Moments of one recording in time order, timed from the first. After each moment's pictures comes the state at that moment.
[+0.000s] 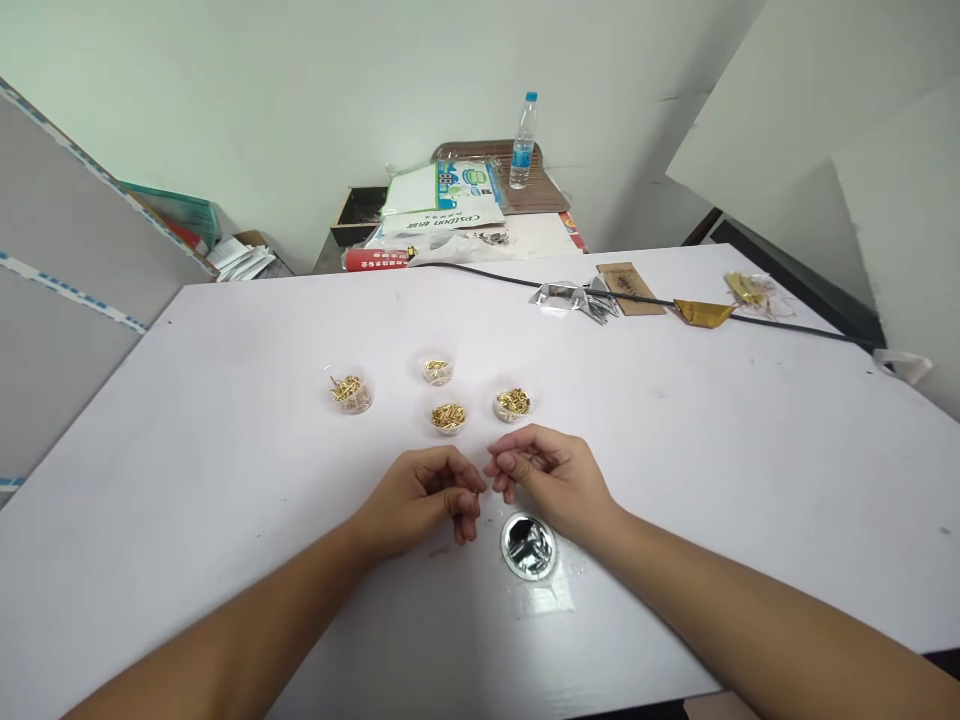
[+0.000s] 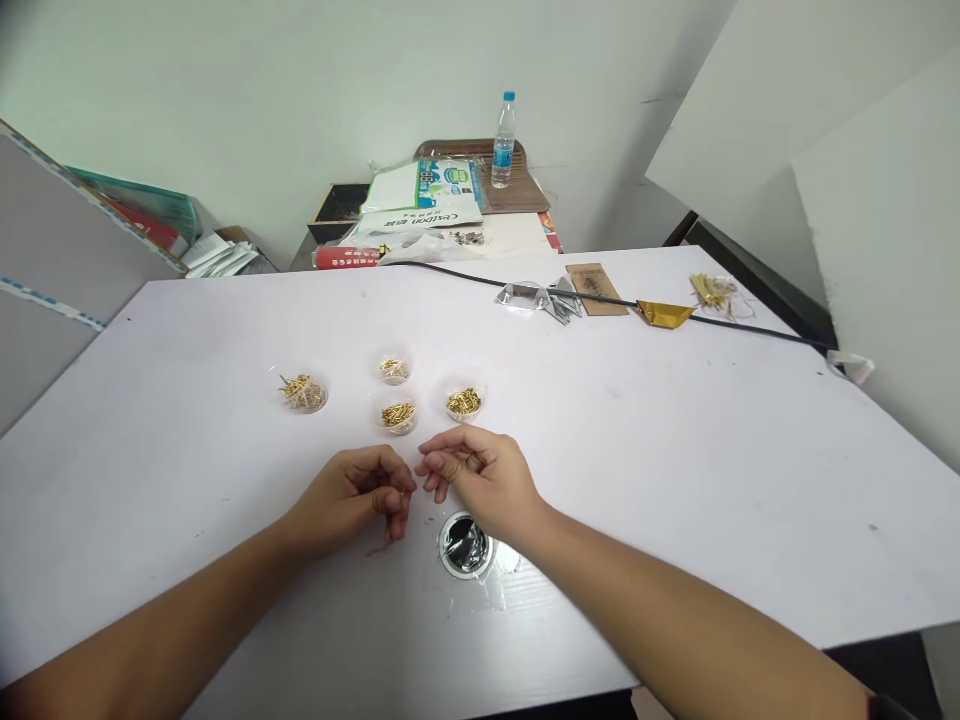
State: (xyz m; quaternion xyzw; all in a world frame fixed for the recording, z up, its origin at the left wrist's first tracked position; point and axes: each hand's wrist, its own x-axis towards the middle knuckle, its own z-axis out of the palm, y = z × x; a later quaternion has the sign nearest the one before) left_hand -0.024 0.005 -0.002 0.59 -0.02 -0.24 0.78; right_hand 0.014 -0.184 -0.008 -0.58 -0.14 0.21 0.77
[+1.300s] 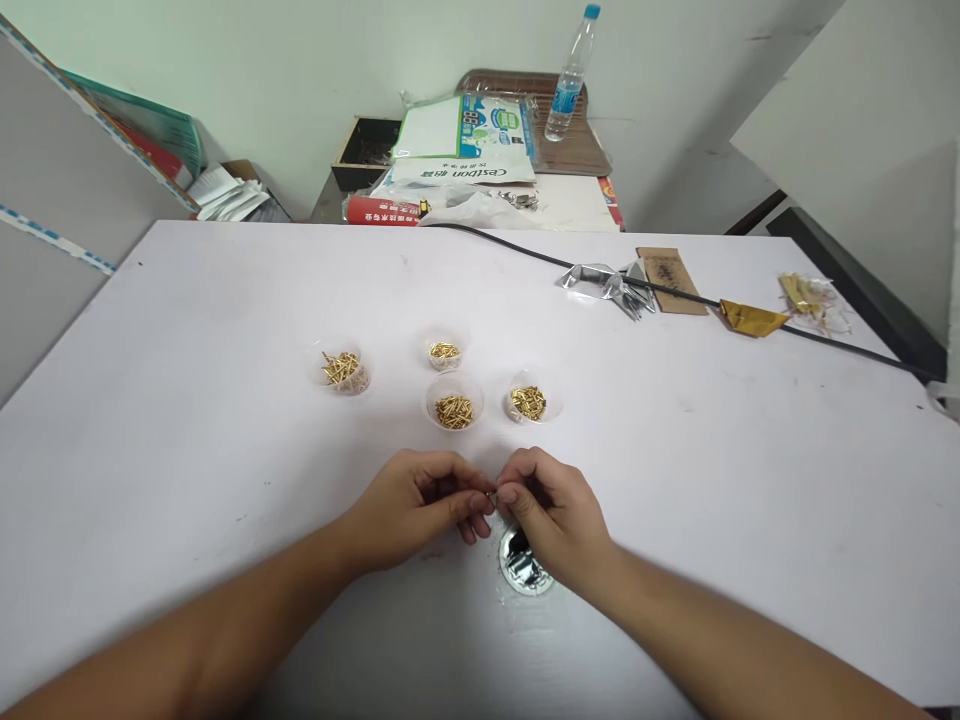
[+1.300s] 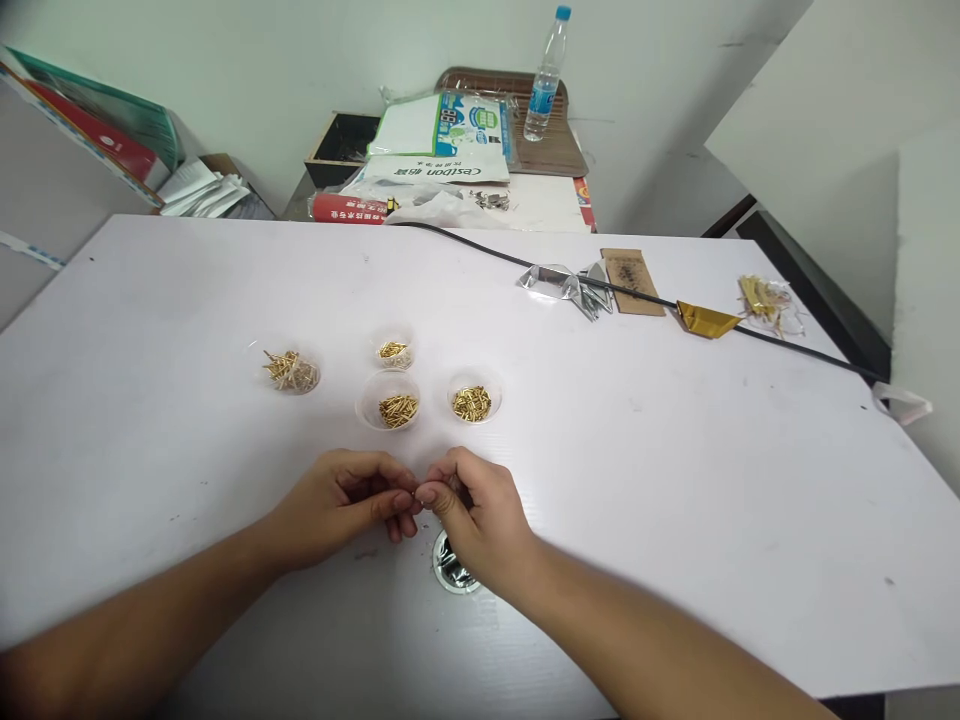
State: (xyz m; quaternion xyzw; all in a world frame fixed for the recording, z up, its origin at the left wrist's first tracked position) left_hand -0.025 0.004 0.002 0.62 0.02 -0.26 0.74; right_hand 0.002 -0.184 -0.007 -0.73 -0.21 0.14 0.63
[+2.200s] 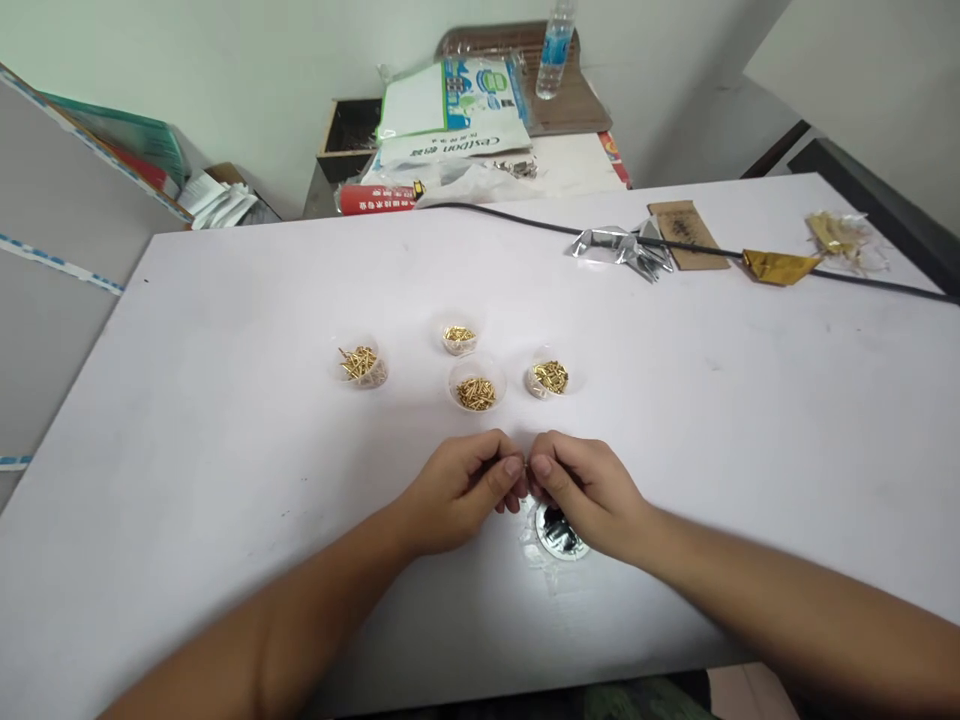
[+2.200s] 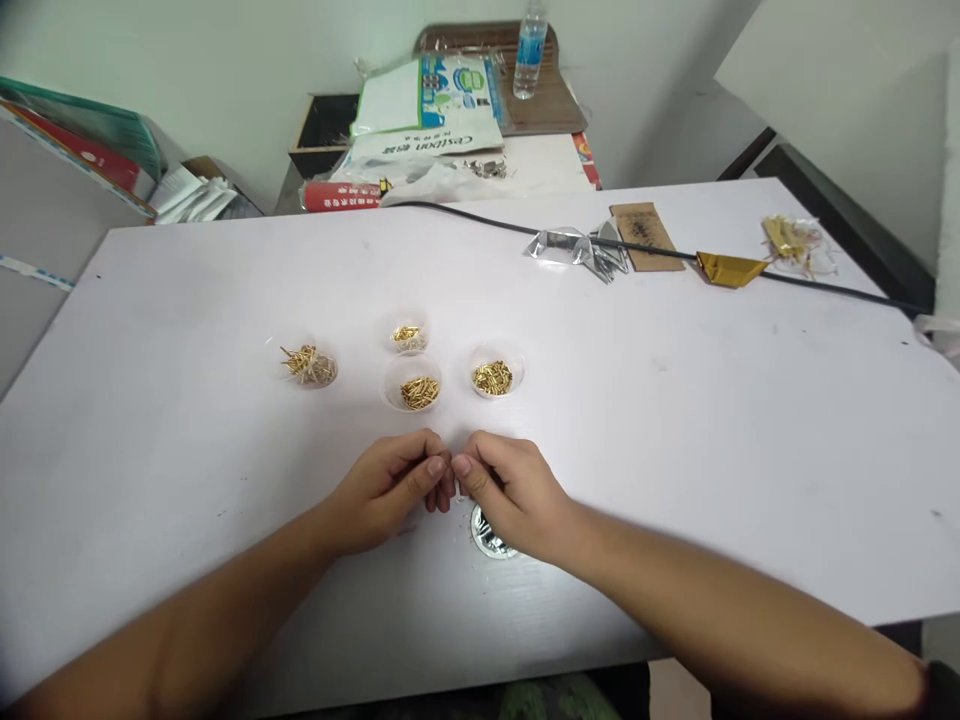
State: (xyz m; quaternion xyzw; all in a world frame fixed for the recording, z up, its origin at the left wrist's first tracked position) left_hand -0.023 0.002 -0.001 0.67 -0.11 -0.22 0.70; right_hand 0.003 -0.186 -0.001 -0.75 -0.25 0.19 0.58
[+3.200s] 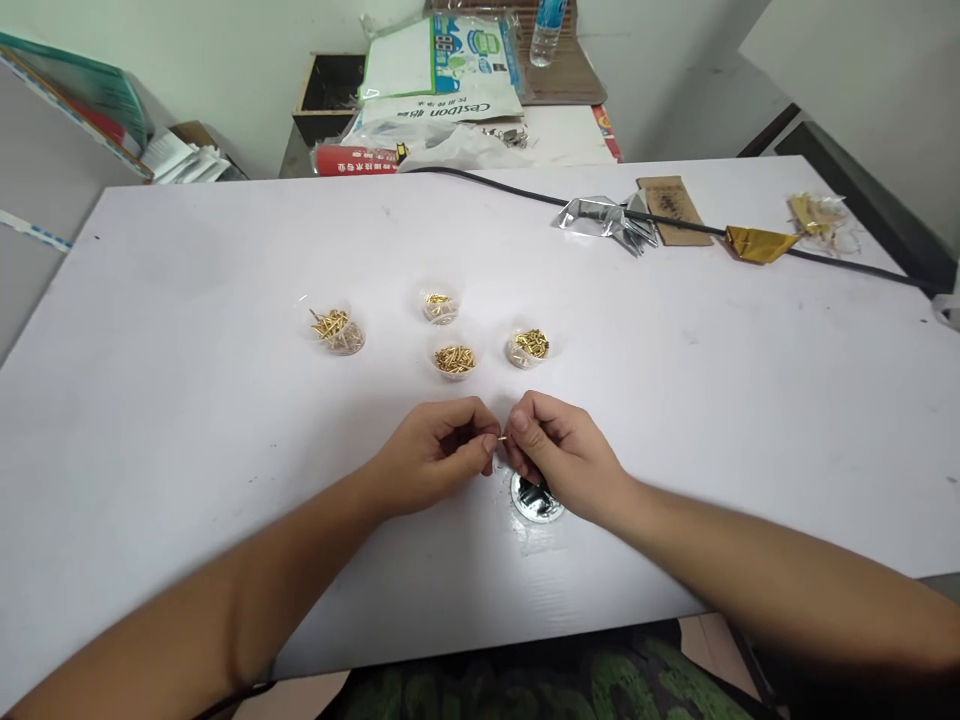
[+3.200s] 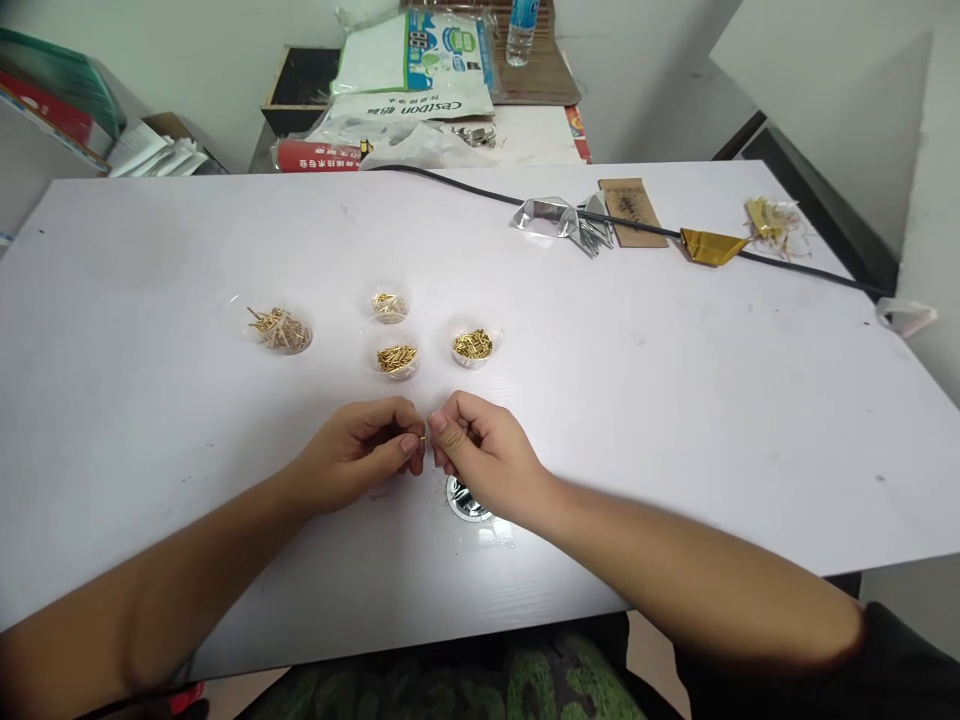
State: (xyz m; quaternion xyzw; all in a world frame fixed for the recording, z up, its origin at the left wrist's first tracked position) left_hand -0.022 0.002 0.003 0.71 -0.12 -0.21 0.66; right_hand -0.004 -0.182 -0.004 -0.65 -0.12 0.28 0.70
